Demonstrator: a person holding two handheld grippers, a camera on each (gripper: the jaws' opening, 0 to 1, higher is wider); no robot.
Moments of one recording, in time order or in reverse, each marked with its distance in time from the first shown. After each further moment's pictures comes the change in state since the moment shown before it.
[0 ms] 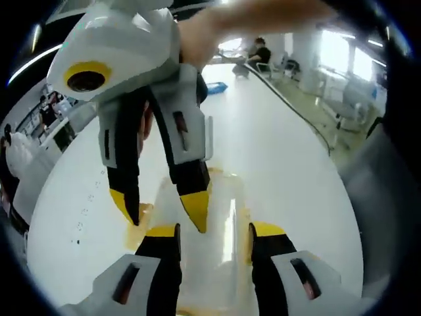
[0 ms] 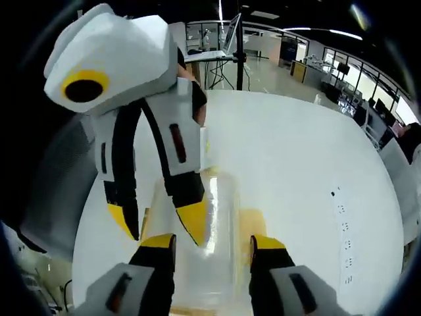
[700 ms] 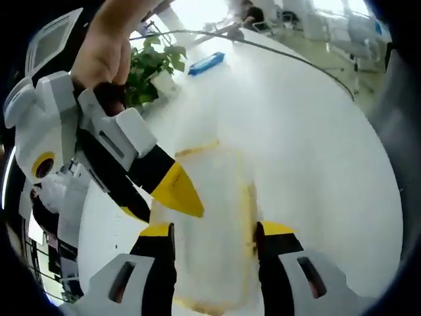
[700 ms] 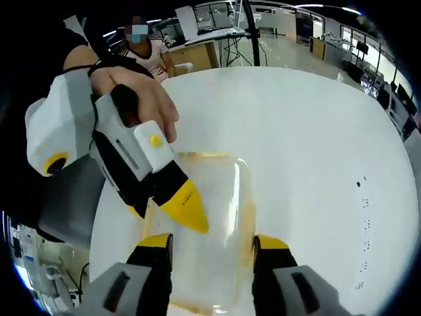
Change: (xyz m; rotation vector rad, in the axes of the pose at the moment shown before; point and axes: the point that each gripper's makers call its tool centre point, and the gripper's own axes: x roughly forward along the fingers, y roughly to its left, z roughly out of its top) left arm 0.011 -0.002 -0.019 0.247 0.129 0.250; right arm 0.010 0.007 -0.008 0.015 0.157 0.195
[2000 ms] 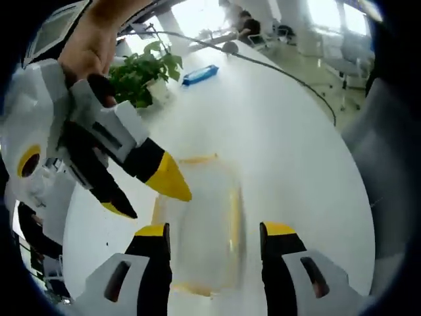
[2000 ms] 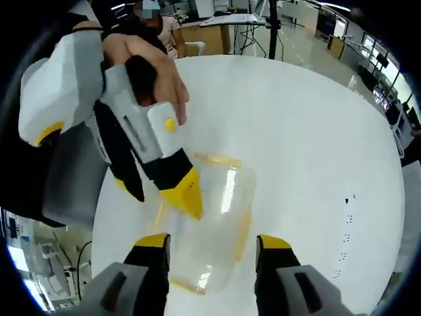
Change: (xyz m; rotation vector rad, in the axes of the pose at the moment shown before) left arm -0.044 0.001 0.006 -0.090 -0.027 -0.151; right arm -0.028 0.020 0.015 -0.103 0.136 -0.069
